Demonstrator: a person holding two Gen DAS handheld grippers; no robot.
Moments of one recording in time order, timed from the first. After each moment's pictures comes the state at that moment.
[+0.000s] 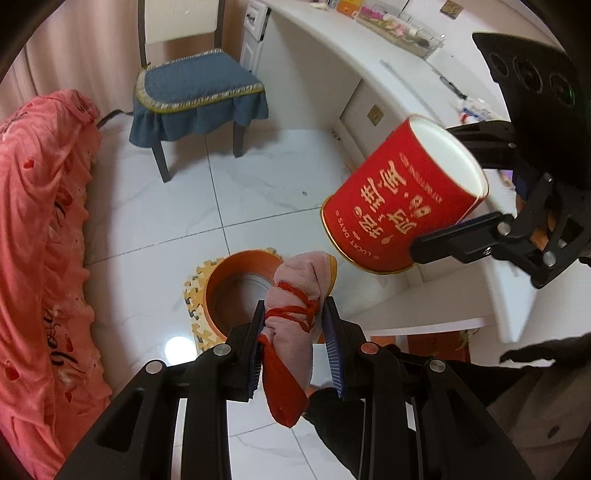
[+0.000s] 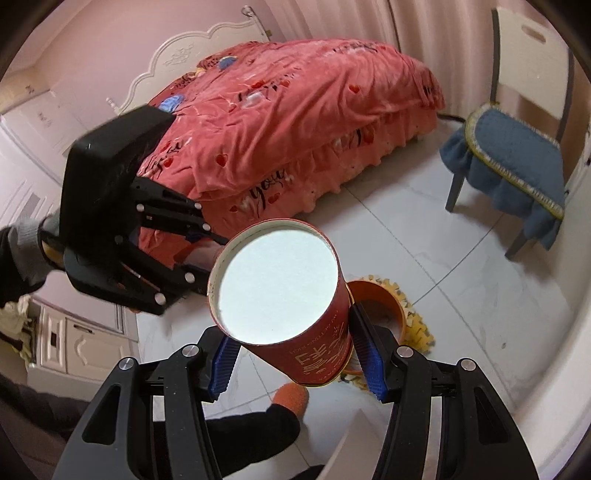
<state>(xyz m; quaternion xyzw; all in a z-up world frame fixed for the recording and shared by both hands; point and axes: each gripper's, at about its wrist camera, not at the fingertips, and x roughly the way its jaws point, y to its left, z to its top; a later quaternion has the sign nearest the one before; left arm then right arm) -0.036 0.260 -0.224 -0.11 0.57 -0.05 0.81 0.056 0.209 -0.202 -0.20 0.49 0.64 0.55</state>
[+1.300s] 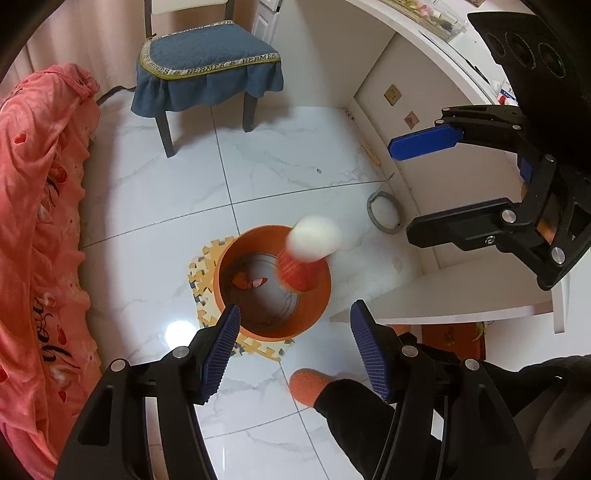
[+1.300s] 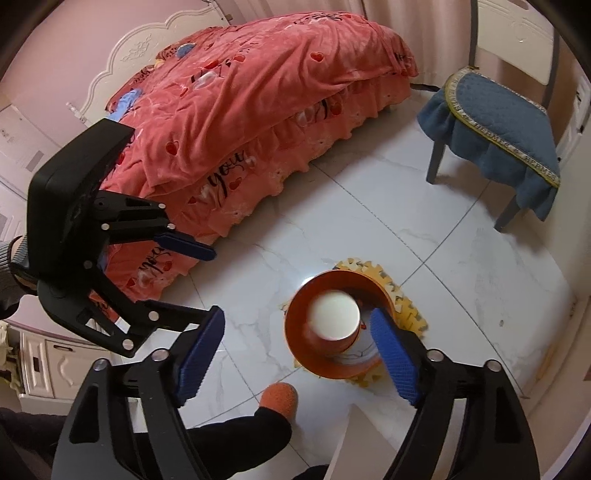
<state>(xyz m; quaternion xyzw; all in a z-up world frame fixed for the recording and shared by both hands) -0.031 0.287 -0.283 -0.12 0.60 -0.04 0.79 0.061 0.248 -0.272 -0.22 0.53 0.58 0.58</state>
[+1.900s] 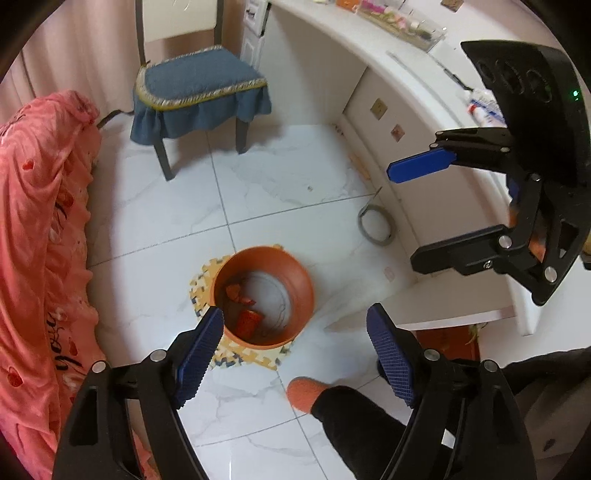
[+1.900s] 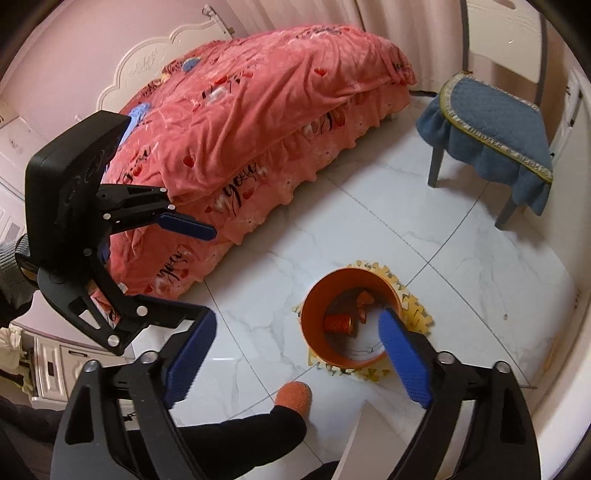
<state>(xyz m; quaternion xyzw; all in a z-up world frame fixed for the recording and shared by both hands) -0.036 0.263 -0.229 -0.10 0.57 -0.04 0.81 0.060 0.207 -0.225 -0.19 0.52 0.59 0.58</state>
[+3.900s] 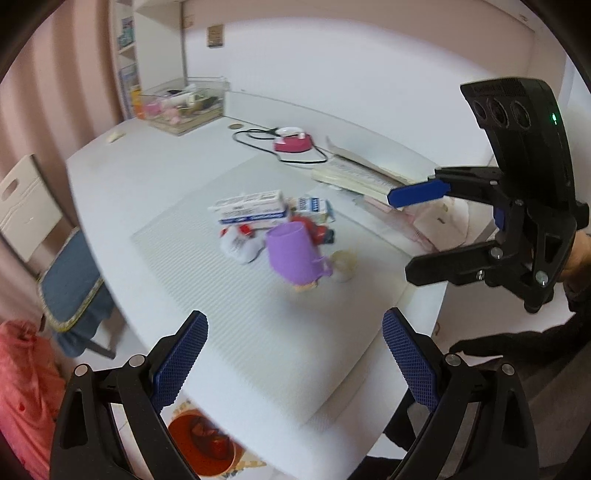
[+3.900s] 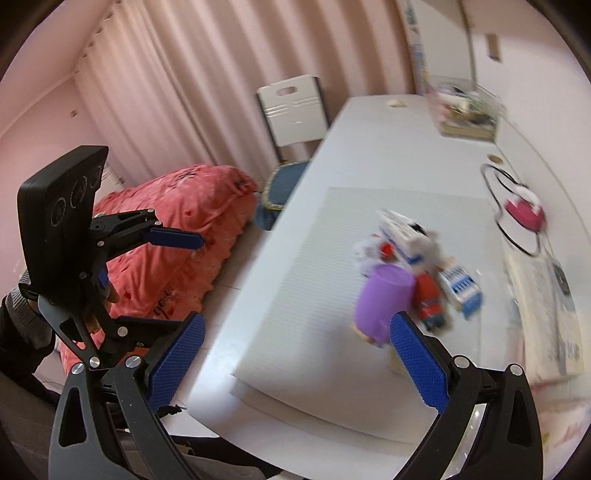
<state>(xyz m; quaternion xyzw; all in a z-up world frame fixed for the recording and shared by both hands) 0.069 -0.028 -0.075 0.09 0.45 -0.24 0.85 0.129 -0.194 -0.066 0.00 0.45 0.39 0.80</state>
